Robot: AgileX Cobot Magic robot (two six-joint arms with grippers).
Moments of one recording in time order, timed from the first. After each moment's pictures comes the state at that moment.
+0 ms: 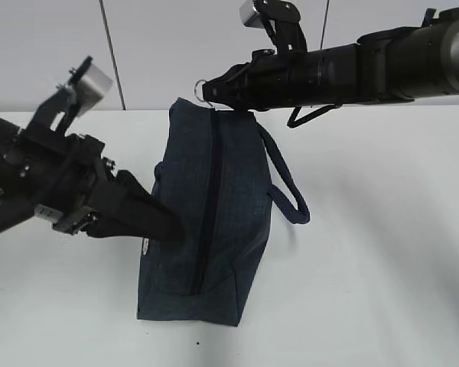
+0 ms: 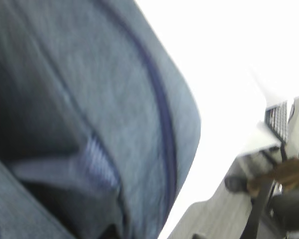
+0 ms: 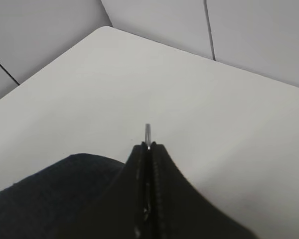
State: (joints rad) left arm -0.36 1.47 -0.84 -1.09 0.90 0.98; right arm 0.29 2.01 -1.42 1.77 0.59 -1.74
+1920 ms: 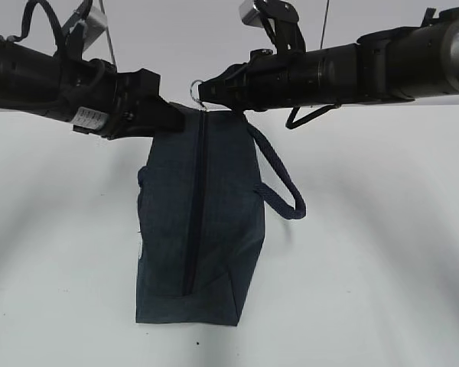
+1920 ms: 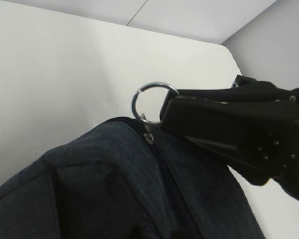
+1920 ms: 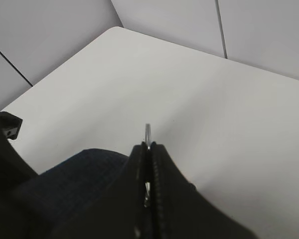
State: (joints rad) left arm -0.25 1.73 -1.15 -1.23 0.72 0.92; right arm 0.29 2.01 -1.42 1.76 0.63 -1.70
